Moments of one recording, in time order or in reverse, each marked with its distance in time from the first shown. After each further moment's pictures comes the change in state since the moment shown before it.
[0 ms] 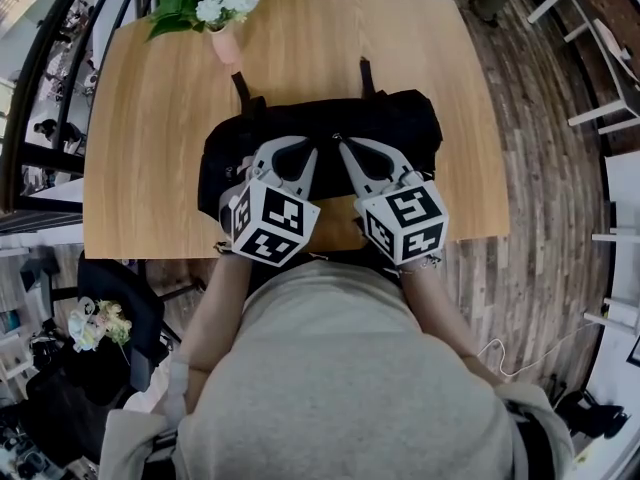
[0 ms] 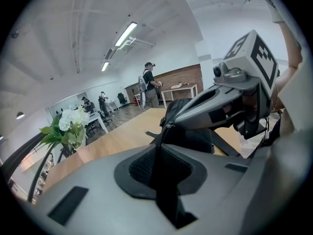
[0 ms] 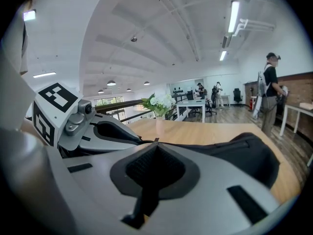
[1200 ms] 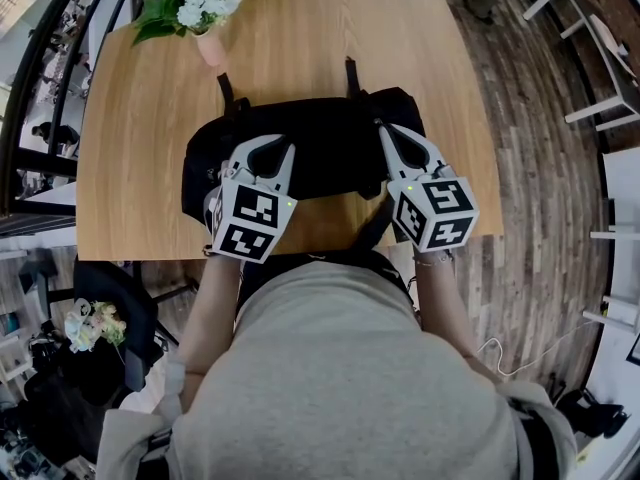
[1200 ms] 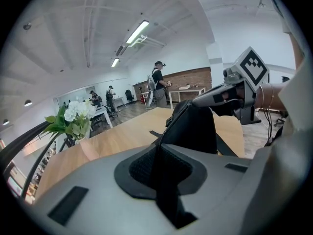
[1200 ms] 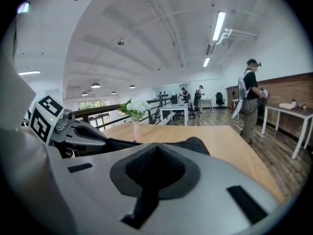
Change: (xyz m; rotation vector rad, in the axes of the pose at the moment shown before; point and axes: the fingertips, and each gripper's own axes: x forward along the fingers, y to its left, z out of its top) left arm 0.005 0.010 -0.005 -0.113 0.008 0.062; right arm -0.043 -0.090 -0.003 0.067 -0.041 -0.175
